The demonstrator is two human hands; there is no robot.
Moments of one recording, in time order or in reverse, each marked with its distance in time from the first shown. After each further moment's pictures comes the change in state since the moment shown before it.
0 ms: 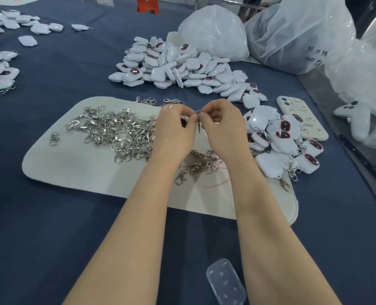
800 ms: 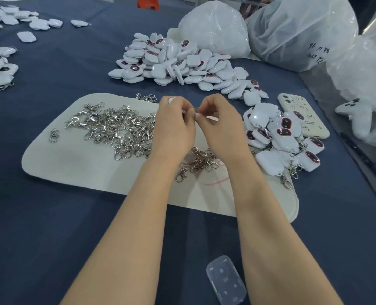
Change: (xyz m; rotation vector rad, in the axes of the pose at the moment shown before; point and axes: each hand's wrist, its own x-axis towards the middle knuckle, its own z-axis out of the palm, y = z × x) left_hand 0.002 -0.003 -0.001 0.098 0.070 0.116; right_hand -0.005 0.003 0.003 0.034 -0.064 -0.124
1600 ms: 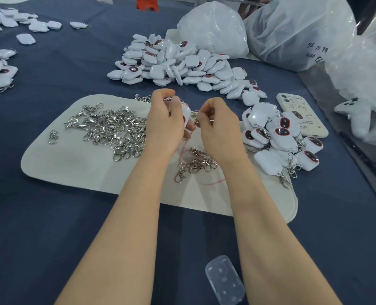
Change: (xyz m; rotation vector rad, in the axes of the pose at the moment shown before) left_hand -0.001 0.006 -0.008 -0.554 0.020 -0.254; right_hand 0.001 0.006 0.004 -0.135 0.039 0.028
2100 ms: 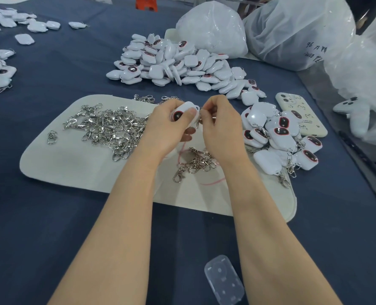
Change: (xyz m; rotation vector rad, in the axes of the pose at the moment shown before) left_hand 0.001 -0.002 -0.008 0.089 -0.219 -0.060; right_hand 0.001 -0.001 -0.003 -0.019 0.053 -0.030
